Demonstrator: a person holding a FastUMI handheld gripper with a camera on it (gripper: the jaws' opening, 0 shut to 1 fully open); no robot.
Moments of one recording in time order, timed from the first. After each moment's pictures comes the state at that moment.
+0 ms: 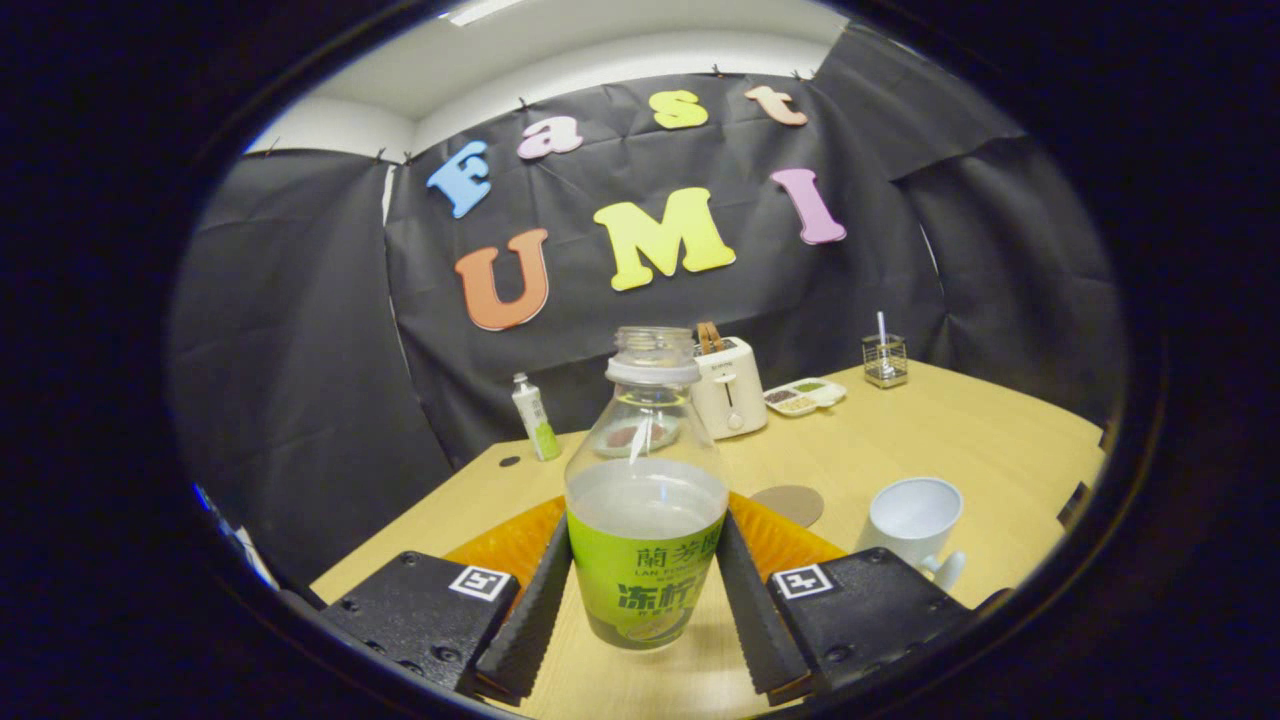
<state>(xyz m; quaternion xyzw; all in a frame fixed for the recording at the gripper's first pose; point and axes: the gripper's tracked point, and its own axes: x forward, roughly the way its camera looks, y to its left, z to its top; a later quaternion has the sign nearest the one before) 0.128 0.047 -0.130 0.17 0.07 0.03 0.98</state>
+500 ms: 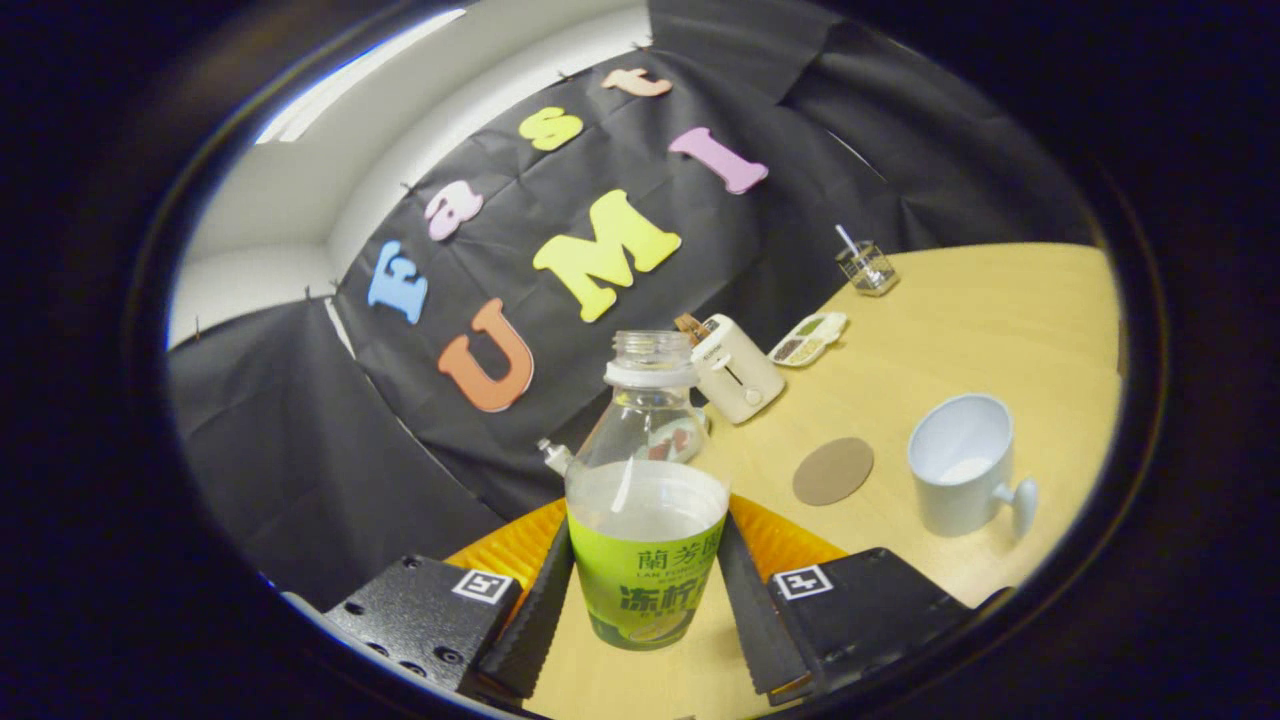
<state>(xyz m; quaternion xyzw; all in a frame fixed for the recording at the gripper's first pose) 0.134 0.042 -0.100 0.42 0.05 0.08 0.90</state>
